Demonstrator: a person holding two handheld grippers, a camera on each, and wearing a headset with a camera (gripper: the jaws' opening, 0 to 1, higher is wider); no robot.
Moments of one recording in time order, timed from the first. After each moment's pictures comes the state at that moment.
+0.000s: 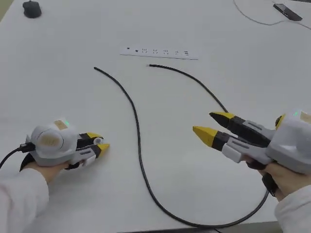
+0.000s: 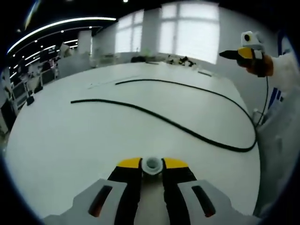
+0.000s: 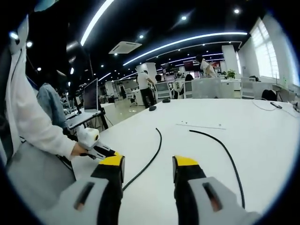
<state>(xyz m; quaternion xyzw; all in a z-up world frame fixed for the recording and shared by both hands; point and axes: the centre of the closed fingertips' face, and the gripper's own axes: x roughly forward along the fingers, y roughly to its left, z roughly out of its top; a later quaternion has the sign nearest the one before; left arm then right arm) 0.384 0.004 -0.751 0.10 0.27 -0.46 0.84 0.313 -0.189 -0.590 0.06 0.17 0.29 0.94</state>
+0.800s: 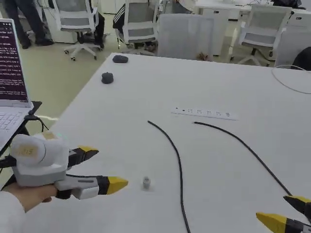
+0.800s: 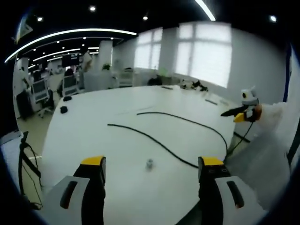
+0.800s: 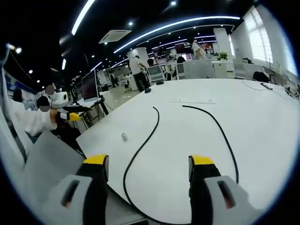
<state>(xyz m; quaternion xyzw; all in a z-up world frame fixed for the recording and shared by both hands) 0.314 0.114 -0.576 0.01 0.23 -0.38 0.90 0.220 -0.223 -0.596 0.08 0.26 0.26 0.93</state>
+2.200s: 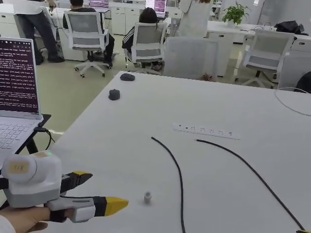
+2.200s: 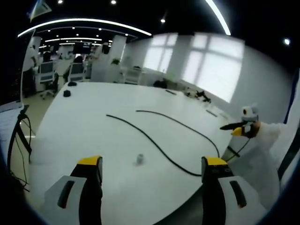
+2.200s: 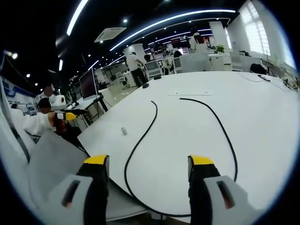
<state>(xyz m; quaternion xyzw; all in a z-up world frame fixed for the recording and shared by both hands) 0.298 0.107 -0.589 -0.05 0.25 -0.37 0.89 0.211 -0.229 -0.608 0.09 0.29 0.26 0.92</state>
